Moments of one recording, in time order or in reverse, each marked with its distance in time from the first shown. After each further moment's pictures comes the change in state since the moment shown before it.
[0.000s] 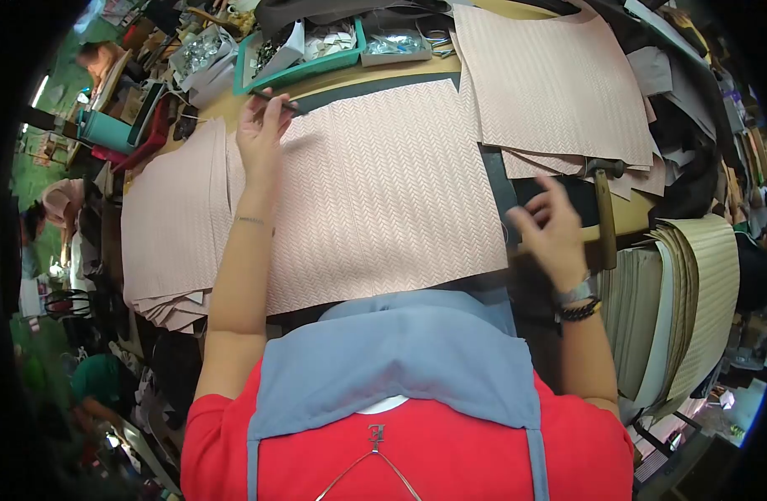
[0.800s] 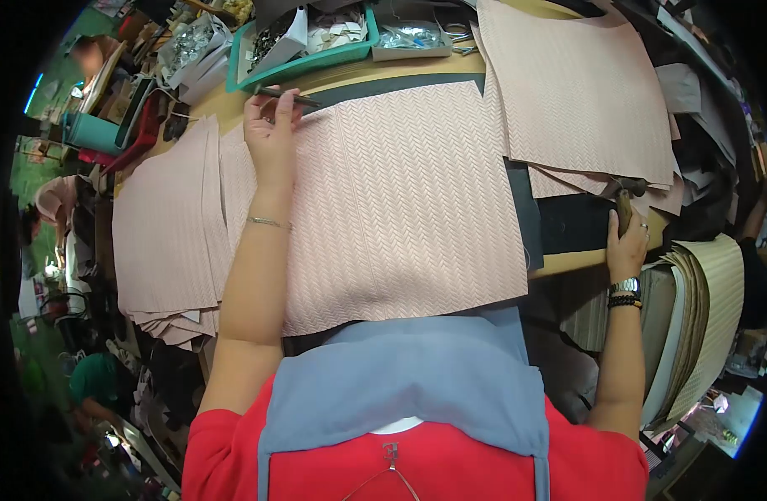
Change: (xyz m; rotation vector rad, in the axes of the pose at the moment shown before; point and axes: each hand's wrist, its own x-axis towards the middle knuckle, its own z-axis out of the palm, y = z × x) left_hand 0.013 -0.038 0.002 0.016 0.040 0.070; right_hand 0.031 0.128 -0.065 -0.873 0.339 0.104
